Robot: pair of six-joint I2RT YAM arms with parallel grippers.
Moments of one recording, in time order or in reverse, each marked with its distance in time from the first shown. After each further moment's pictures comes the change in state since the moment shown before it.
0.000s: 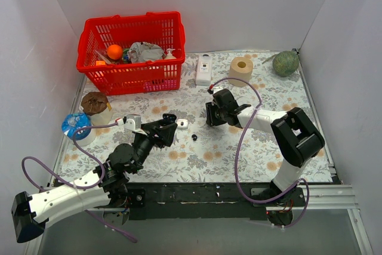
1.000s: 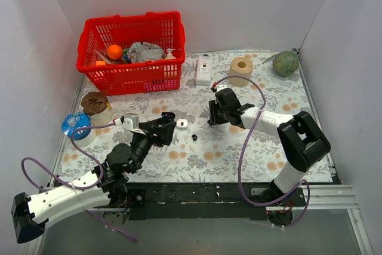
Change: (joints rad) left arm 0.000 -0.015 0.011 0.002 -0.009 0.003; right arm -0.001 -0.069 -0.008 -0.048 0.074 0.003
